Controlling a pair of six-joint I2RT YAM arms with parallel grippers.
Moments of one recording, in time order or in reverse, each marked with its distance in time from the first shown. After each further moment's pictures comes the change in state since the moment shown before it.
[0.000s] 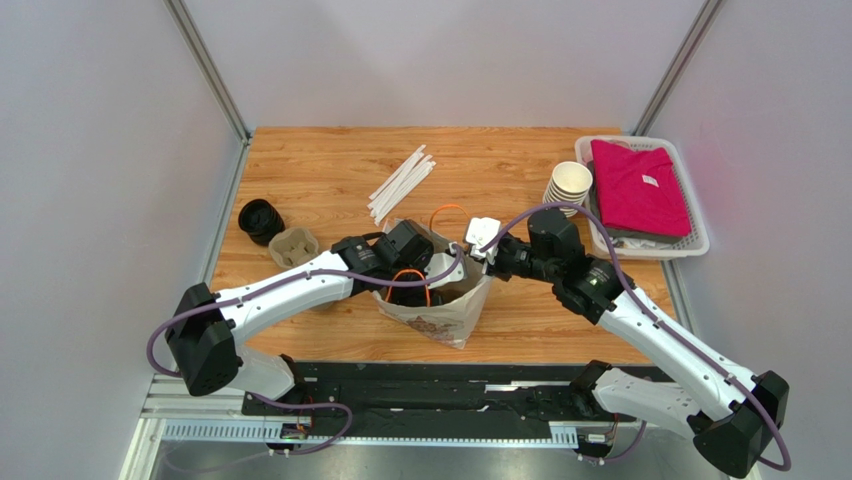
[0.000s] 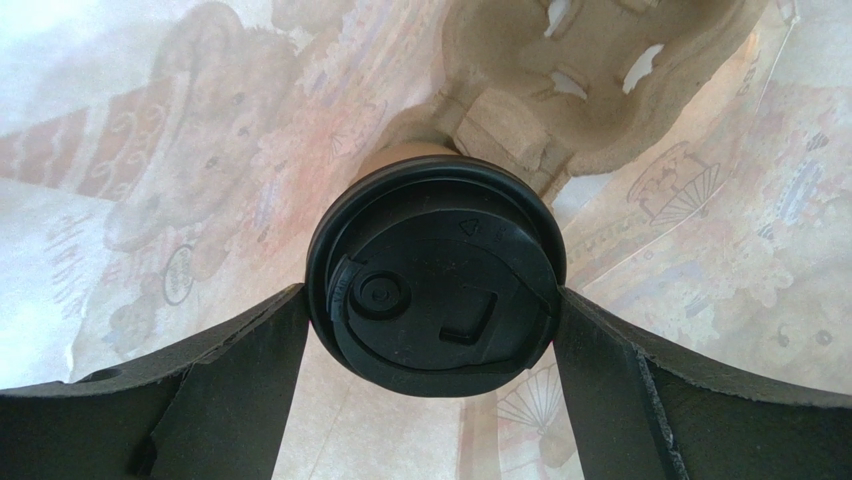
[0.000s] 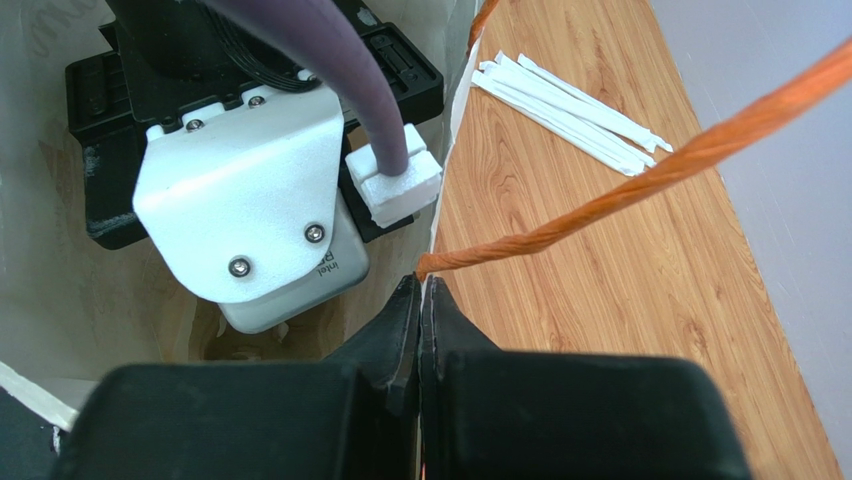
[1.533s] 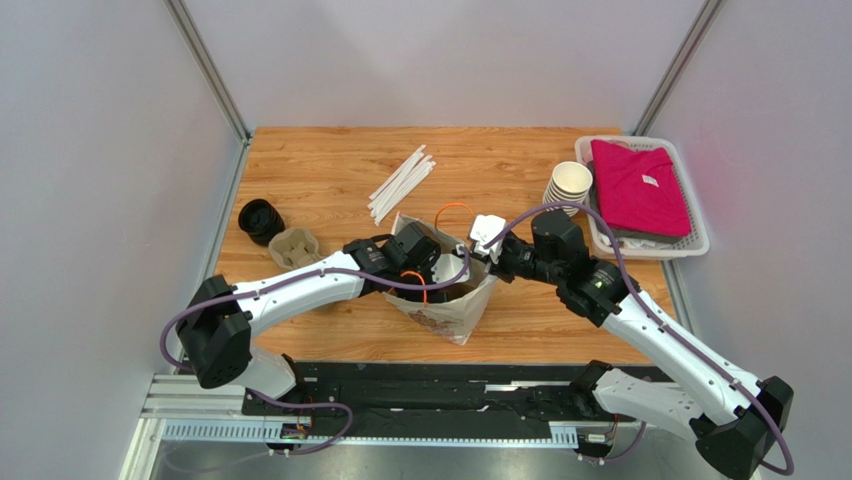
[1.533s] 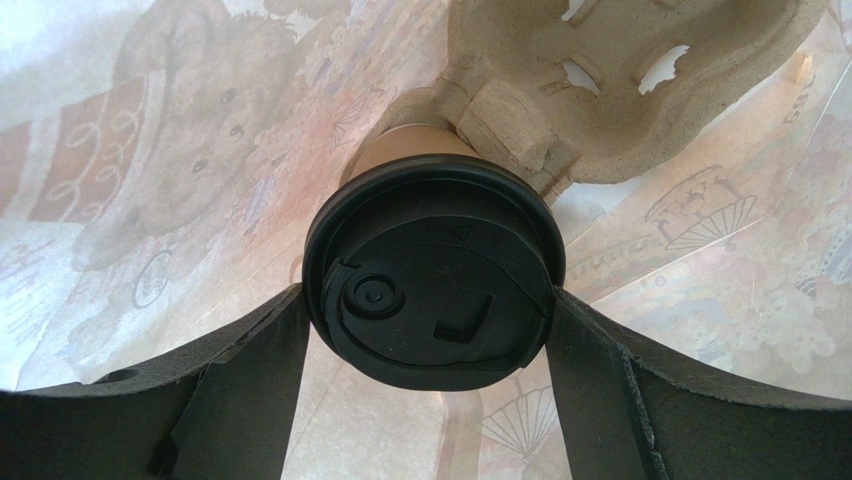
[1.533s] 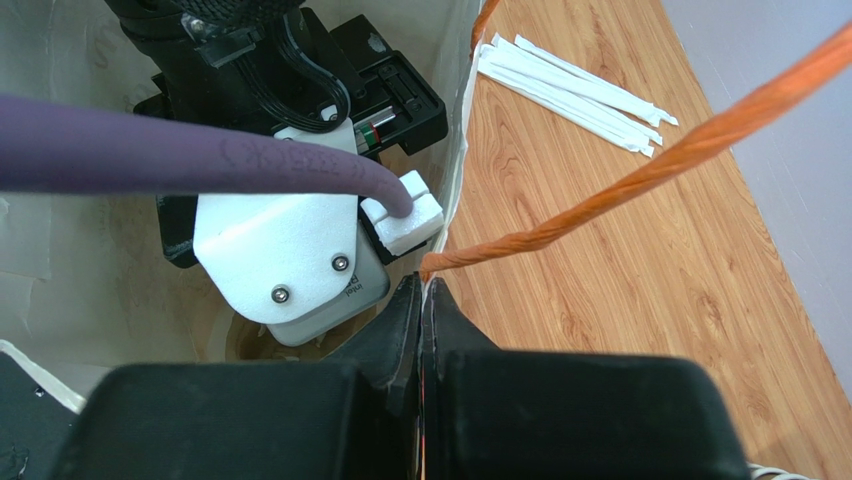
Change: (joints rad) left arm -0.004 0.082 -0.036 0.106 -0.044 0.039; right arm 0.004 -0.025 0.000 -0.027 0.032 0.056
